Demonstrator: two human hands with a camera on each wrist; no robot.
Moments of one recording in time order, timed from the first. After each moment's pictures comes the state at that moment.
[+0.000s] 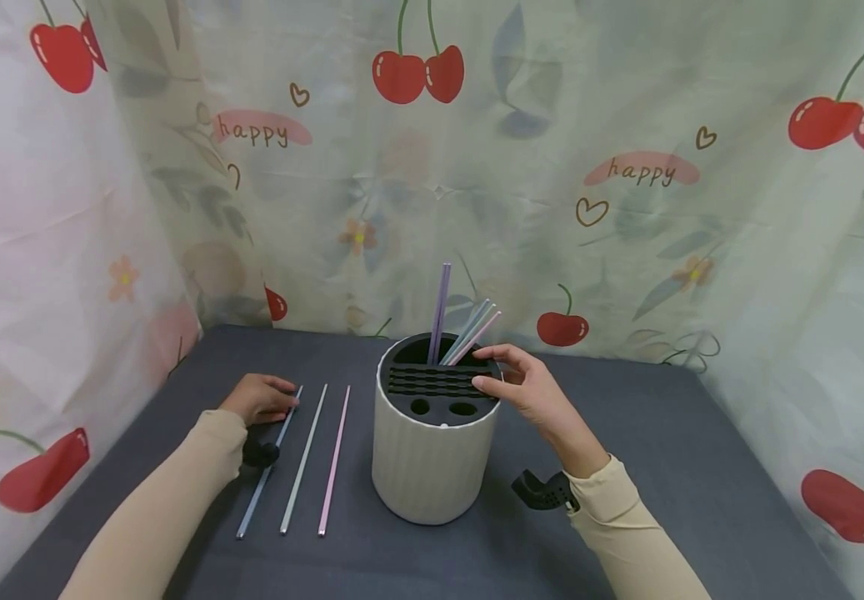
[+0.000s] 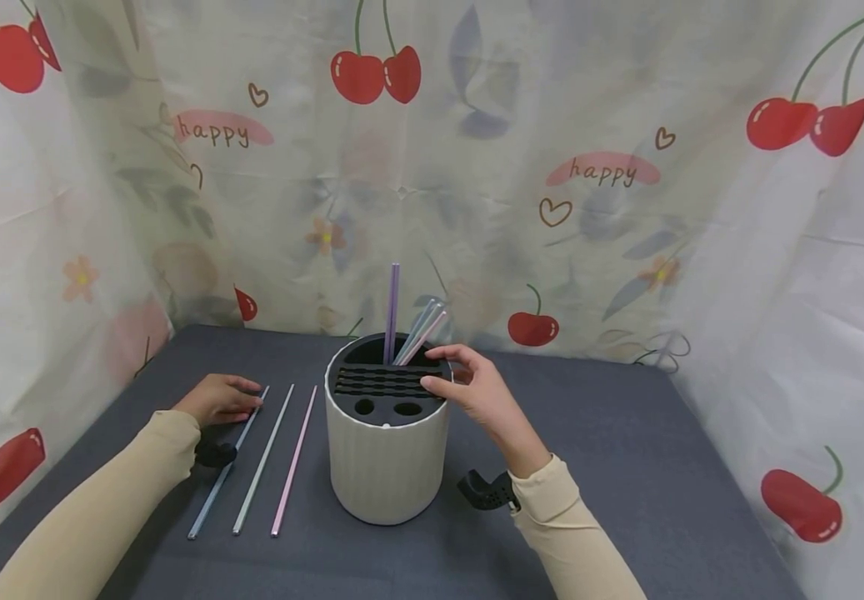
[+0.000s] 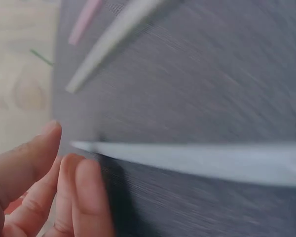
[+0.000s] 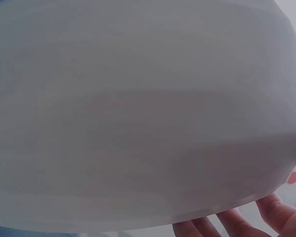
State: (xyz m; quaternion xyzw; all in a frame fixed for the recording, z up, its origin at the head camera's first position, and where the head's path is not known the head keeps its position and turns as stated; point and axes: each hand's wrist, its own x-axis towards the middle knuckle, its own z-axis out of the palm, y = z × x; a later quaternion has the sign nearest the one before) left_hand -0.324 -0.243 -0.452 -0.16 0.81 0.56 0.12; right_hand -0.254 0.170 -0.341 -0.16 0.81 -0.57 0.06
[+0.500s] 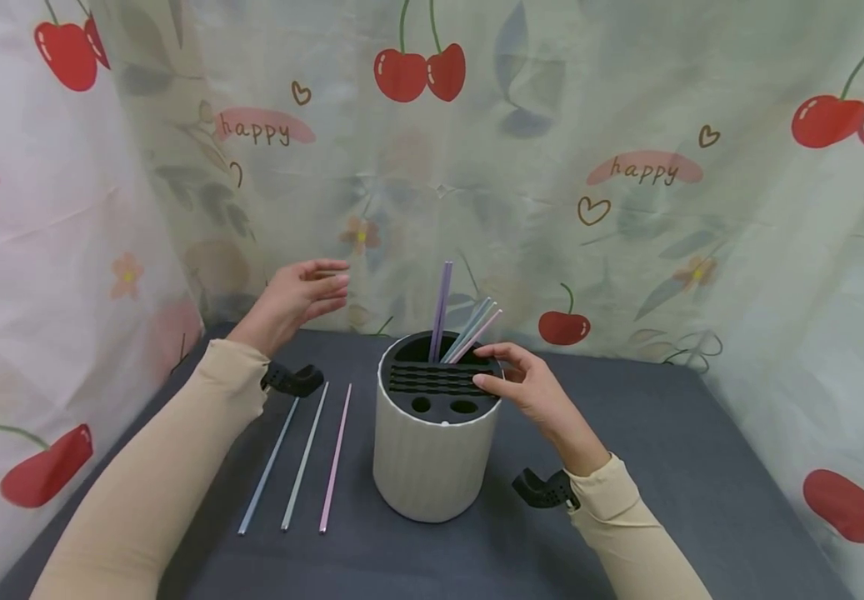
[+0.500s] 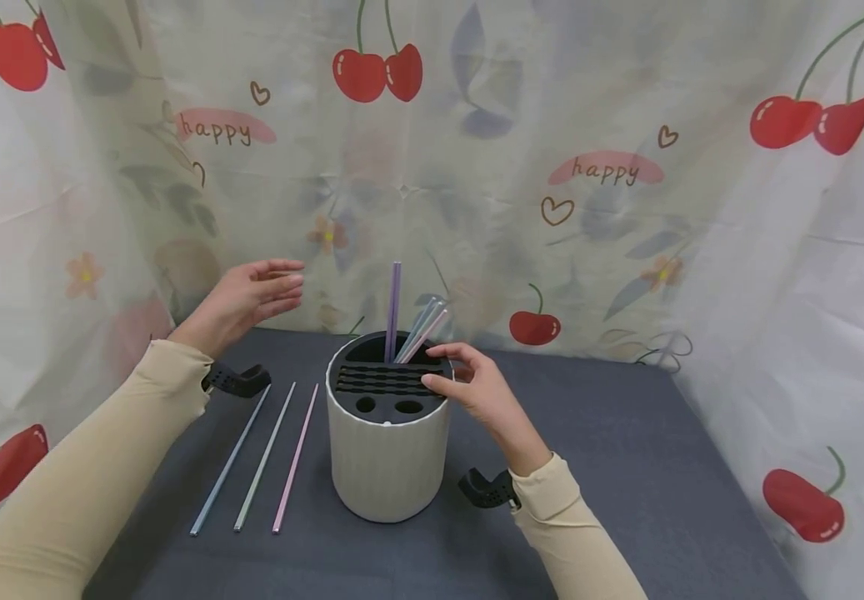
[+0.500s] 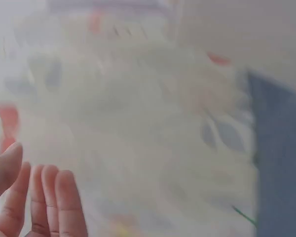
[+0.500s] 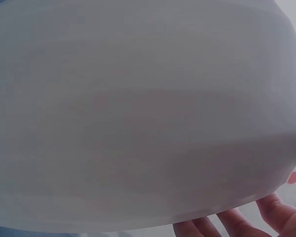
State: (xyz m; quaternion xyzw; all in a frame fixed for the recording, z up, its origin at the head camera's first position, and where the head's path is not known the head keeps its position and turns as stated) left_hand -0.315 -0.171 -0.283 0.04 0.70 0.71 0.05; right_hand -0.255 0.170 -0.342 -0.16 0.81 -0.56 0.06
